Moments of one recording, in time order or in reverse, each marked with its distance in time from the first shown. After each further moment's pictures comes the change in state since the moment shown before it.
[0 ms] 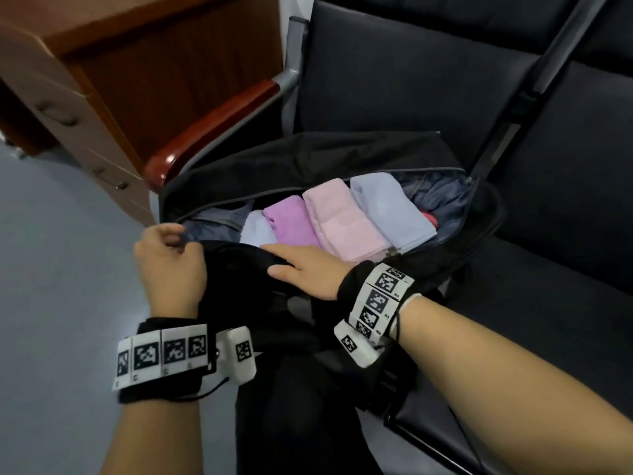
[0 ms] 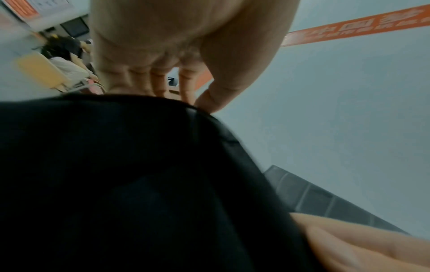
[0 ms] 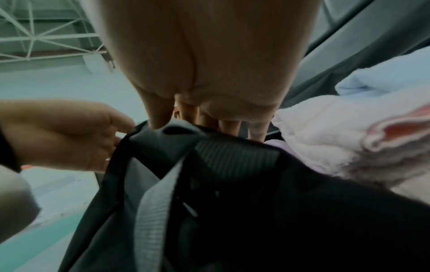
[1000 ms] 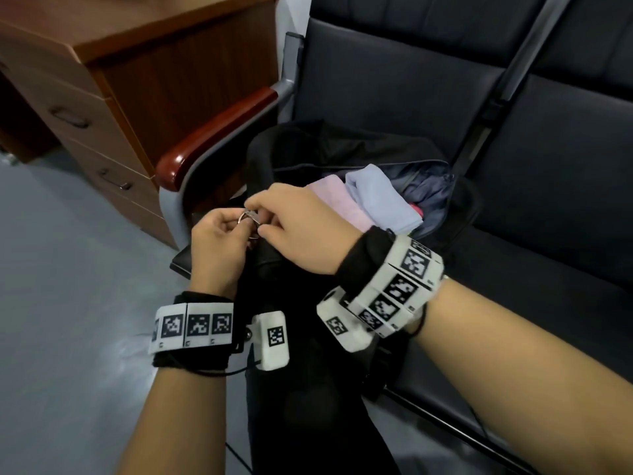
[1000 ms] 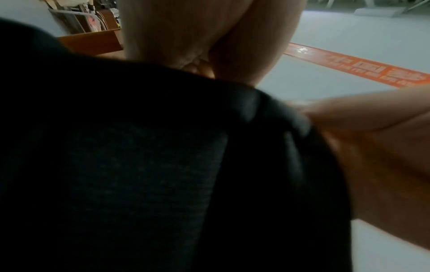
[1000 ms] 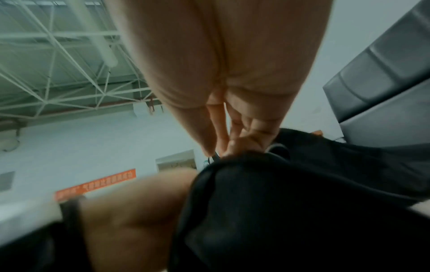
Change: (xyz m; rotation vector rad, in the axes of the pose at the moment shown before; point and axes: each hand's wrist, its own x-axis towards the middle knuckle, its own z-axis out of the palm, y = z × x) left_hand -0.043 0.041 0.000 -0.398 -0.320 0.022; right_hand -0.051 -0.122 -0.028 -0.240 0.417 -0.183
